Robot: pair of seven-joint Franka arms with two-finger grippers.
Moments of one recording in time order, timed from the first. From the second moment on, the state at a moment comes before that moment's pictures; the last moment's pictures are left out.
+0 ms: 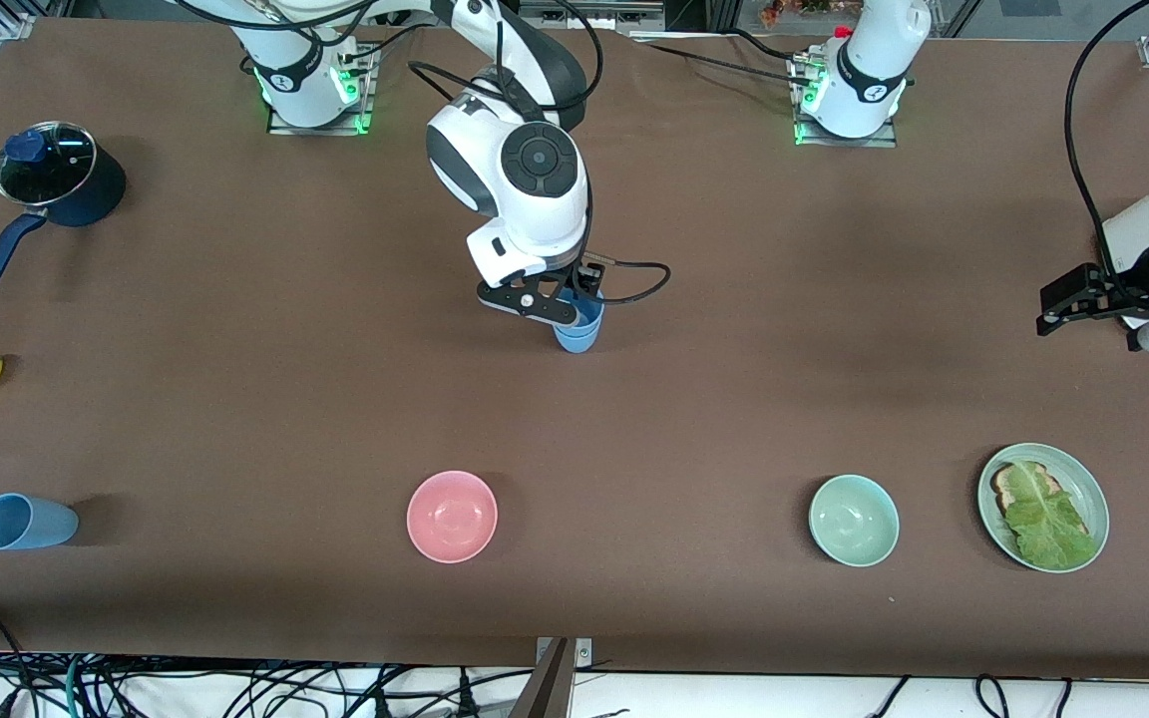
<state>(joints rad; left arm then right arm) 0.01 0.15 0.03 -1.52 0.00 1.73 0.21 0.59 0.60 0.24 -1.36 -0.09 1.87 1.12</state>
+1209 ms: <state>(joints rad) -0.03 -0.06 0.04 -1.70 0.00 1.72 0.14 0.24 0.30 0.15 -1.41 -0.09 1.67 0.41</state>
